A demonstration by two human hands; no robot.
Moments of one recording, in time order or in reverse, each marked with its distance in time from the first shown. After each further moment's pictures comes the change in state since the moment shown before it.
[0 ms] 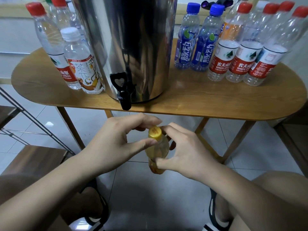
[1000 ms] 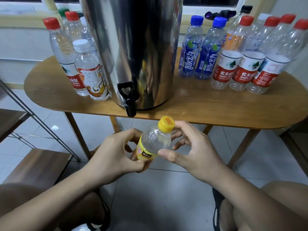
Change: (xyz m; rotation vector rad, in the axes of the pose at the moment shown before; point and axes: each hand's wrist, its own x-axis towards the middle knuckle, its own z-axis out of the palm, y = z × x) left_hand -0.026 -0.028 0.010 0.041 0.020 -0.213; right_hand 0.000 0.003 -0.013 0.335 0.127 -0.031
